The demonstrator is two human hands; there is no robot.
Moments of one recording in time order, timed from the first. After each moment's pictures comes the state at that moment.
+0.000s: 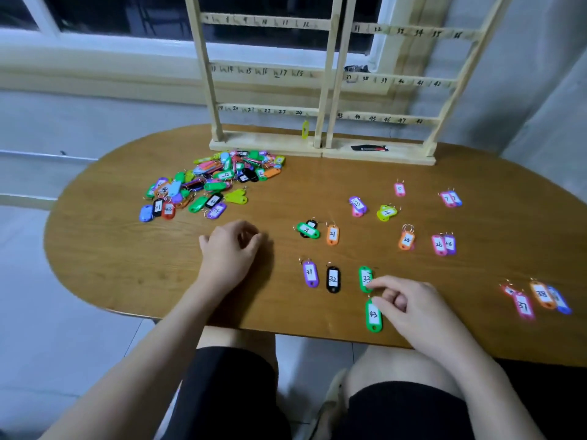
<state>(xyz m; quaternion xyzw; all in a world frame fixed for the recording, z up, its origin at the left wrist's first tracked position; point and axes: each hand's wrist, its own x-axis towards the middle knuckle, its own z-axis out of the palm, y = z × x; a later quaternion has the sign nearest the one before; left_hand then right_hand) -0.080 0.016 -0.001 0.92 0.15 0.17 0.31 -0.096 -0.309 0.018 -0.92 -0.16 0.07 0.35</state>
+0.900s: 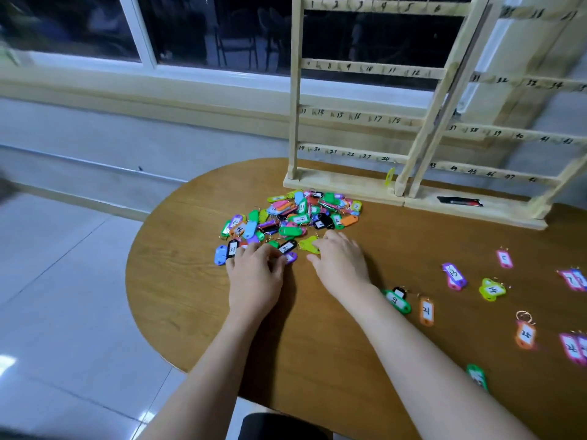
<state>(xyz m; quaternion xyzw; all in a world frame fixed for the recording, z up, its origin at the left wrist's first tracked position) -0.042 0.114 -0.011 0.91 0.25 0.23 0.24 0.044 -0.022 0.024 -0.95 -0.29 -0.04 0.12</state>
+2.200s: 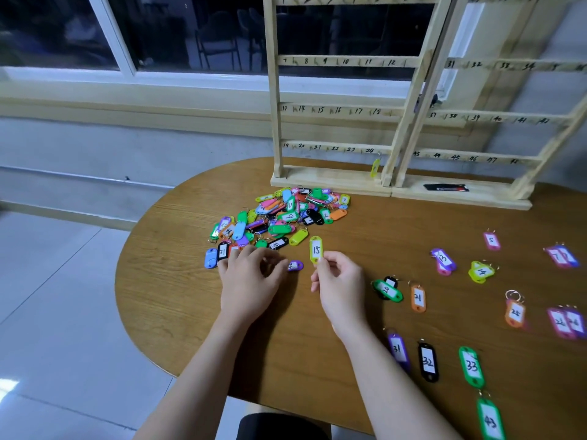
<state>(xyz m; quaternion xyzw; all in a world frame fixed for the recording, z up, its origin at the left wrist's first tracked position) -0.050 0.115 -0.009 0.93 0.19 0.20 0.24 -0.009 -0.037 -0.005 -0.74 0.00 0.02 0.67</state>
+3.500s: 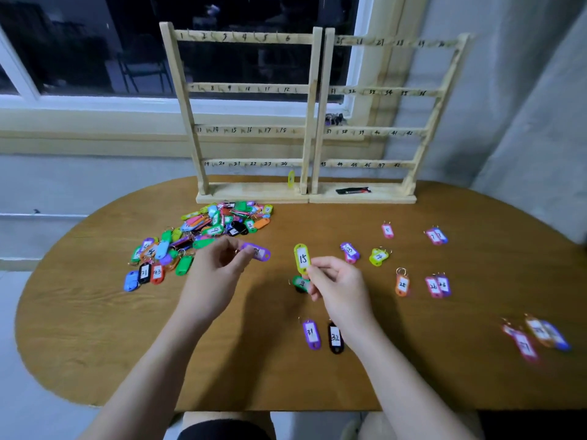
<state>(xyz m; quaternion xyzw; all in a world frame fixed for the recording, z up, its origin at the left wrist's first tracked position) -0.059 0.032 0.072 0.81 0.06 0.16 0.56 -0.037 -0.168 0.054 -0.71 -0.01 0.02 0.70</state>
